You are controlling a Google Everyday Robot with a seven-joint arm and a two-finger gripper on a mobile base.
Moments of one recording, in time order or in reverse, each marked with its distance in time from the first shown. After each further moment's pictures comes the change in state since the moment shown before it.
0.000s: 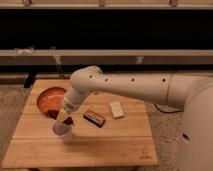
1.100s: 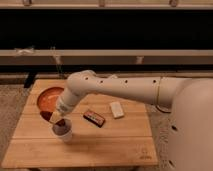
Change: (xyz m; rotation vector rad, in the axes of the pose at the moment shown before) arm -0.018 0.005 0.028 -0.072 -0.070 0.006
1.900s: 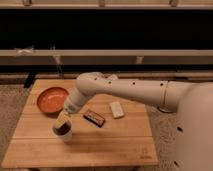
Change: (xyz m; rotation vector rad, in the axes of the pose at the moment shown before) arm 0.028 -0.012 -0.010 -0.016 -0.013 0.072
